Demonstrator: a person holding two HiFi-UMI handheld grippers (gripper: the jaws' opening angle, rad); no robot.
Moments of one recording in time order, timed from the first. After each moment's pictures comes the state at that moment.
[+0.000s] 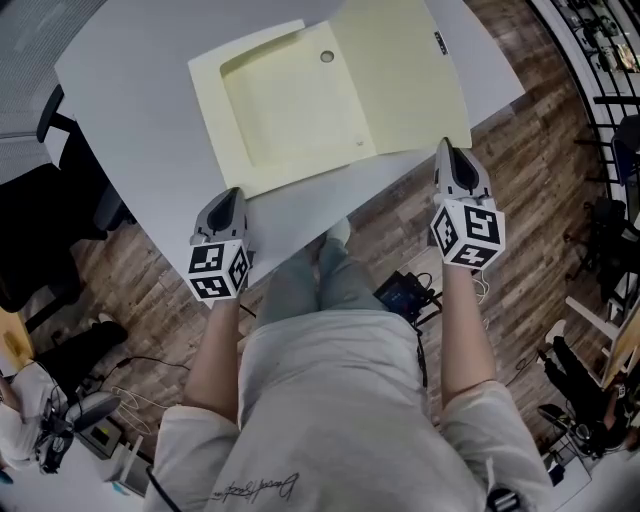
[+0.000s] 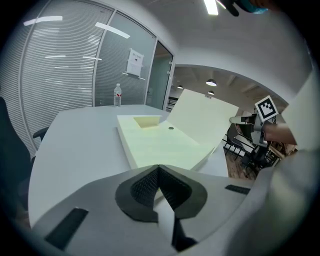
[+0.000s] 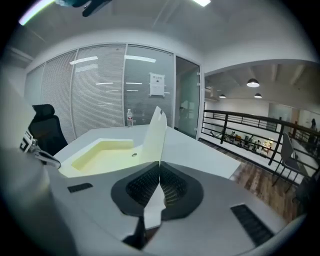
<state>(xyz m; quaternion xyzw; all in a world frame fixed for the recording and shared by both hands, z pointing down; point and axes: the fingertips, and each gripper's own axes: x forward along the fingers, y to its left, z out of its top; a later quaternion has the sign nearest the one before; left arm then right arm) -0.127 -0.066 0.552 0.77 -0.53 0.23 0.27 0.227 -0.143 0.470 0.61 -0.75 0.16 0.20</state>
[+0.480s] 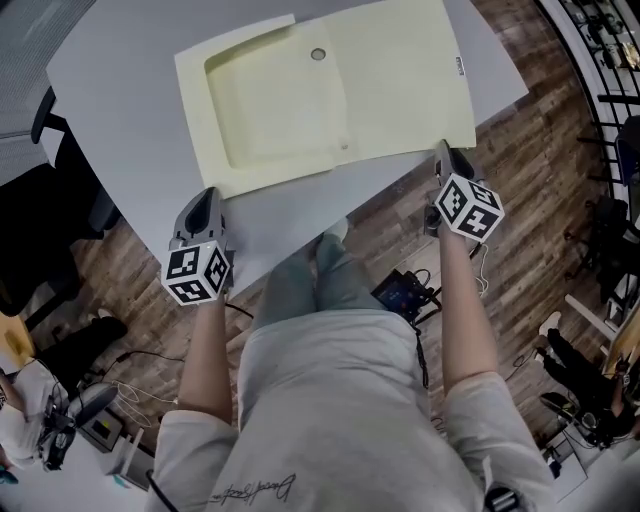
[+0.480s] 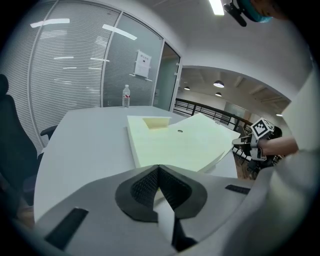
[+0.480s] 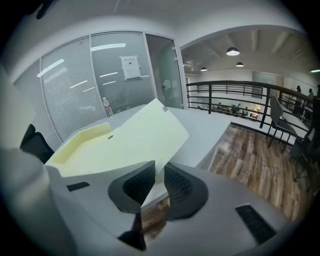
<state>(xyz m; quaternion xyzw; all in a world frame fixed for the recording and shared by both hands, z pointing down) -0.159 -0.078 0.549 0.74 -0.57 0.22 0.28 0.283 -0.154 0.576 0.64 -0.67 0.31 0.19</state>
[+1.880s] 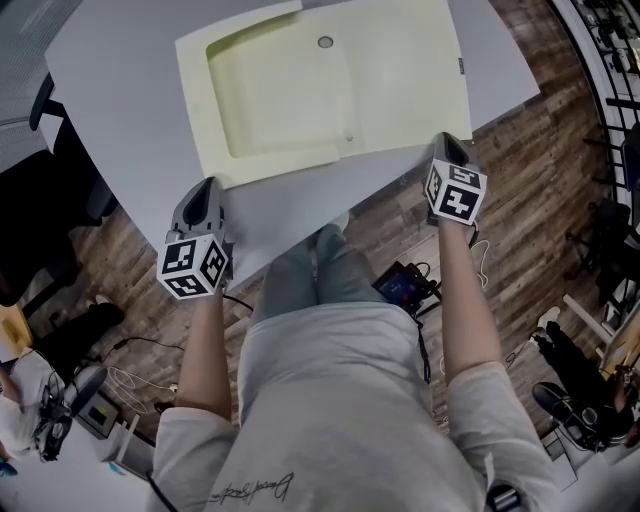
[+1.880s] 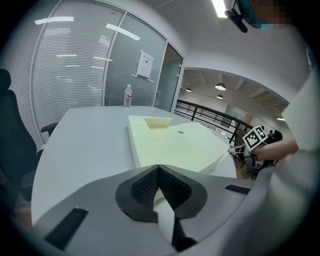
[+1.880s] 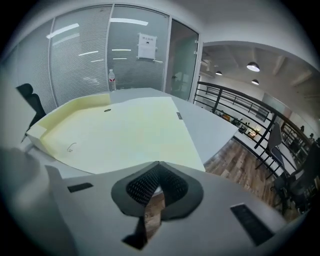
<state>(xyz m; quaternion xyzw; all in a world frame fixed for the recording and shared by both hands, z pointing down) -0.156 -0.078 0.545 0.74 -0.57 0.20 0.29 0.281 -0.162 0.610 0.62 -0.66 0.25 0.34</state>
